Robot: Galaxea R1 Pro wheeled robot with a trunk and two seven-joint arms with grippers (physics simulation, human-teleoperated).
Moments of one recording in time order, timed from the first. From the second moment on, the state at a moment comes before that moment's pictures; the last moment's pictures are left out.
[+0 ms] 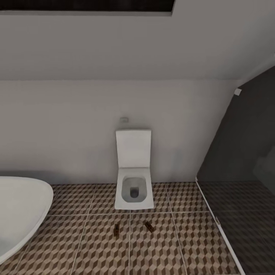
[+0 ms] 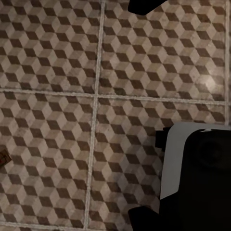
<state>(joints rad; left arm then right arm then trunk) -0.29 0.03 -0.41 0.07 0.36 -0.51 0.14 -0.30 -0.06 0.53 -0.02 -0.42 -0.42 -0.04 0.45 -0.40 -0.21</state>
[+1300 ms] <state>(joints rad) -0.29 0.03 -0.41 0.07 0.36 -0.46 0.14 -0.30 -0.06 0.53 -0.02 -0.42 -0.41 -0.04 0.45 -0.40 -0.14</state>
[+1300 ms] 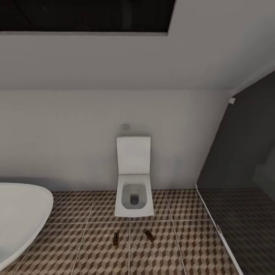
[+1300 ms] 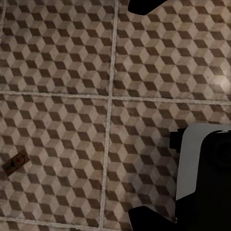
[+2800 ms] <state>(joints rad) -0.22 0.03 -0.41 0.07 0.35 -0.20 0.13 -0.26 -0.06 0.53 -0.02 -0.42 -0.20 -0.04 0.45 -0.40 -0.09</state>
